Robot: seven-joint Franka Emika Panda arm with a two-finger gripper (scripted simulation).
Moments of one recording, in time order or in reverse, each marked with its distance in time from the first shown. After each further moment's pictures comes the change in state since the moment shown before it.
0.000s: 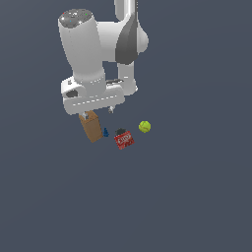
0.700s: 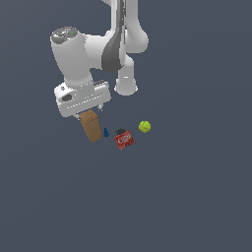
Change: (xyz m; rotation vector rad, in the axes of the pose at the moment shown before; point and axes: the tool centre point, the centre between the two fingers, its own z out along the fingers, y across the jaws) arm -0.059 0.035 0.041 0.002 -0.006 -0.233
